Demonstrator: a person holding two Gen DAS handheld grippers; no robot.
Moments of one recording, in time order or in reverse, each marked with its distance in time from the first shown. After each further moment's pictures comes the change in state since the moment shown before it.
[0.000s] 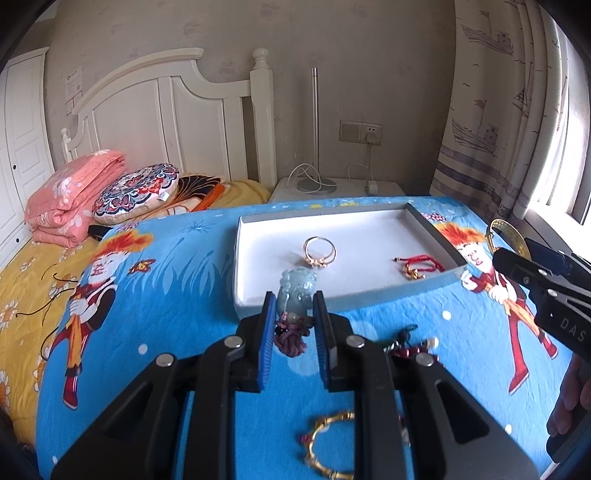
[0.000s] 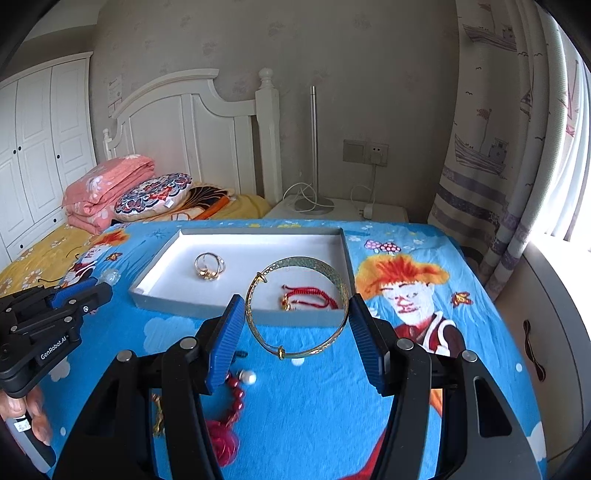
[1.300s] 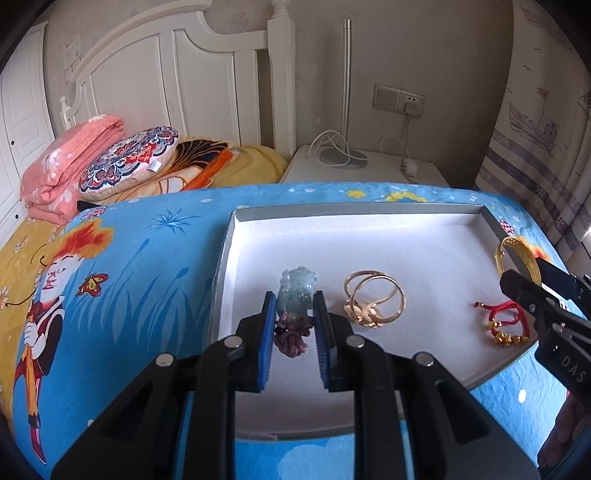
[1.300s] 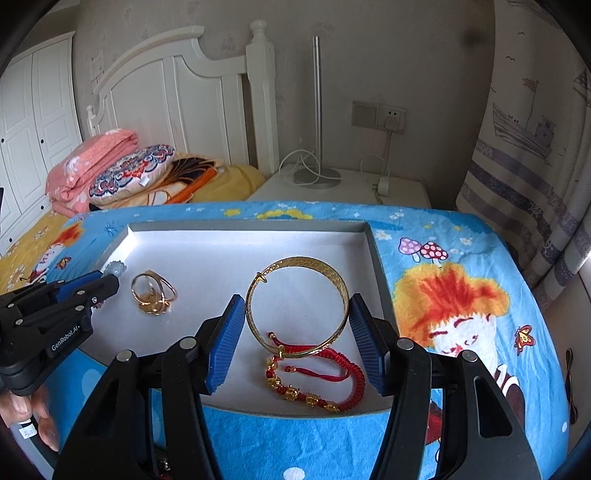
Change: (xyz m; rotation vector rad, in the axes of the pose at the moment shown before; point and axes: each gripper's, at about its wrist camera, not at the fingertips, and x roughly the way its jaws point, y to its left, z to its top) left arm 0.148 0.024 0.041 -0.065 0.147 0.053; right arm 0.152 -0.001 0.034 -0.001 0.147 -0.001
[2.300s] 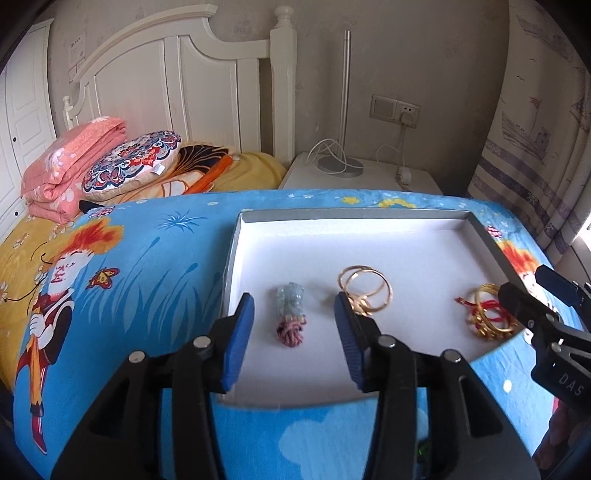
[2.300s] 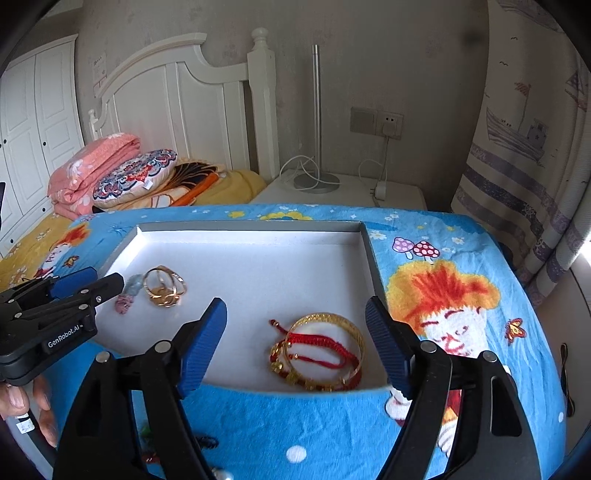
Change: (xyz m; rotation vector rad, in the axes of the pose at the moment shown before) left arm -0.032 0.003 -0.010 -0.014 -0.038 -0.023; right arm -0.027 0.002 -0.010 0.004 -0.036 0.000
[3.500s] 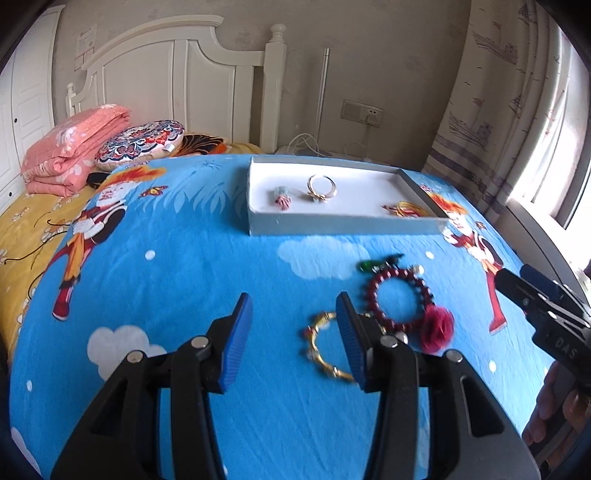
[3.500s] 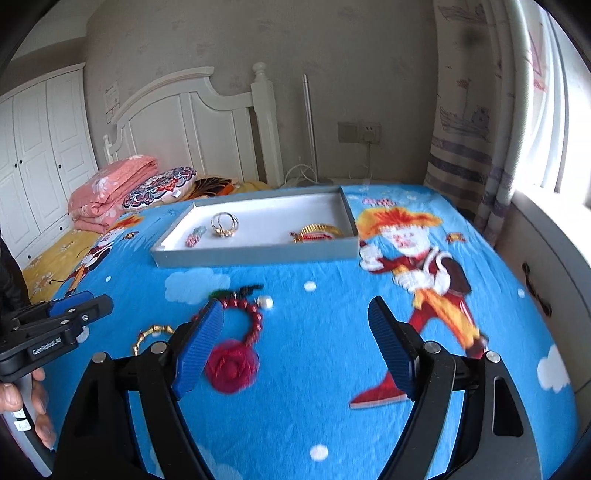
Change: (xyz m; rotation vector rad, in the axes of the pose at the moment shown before) left arm -0.148 0.016 -0.129 -0.017 -0.018 -0.105; right arm -0.157 0.002 -0.115 0.079 -0.076 0.030
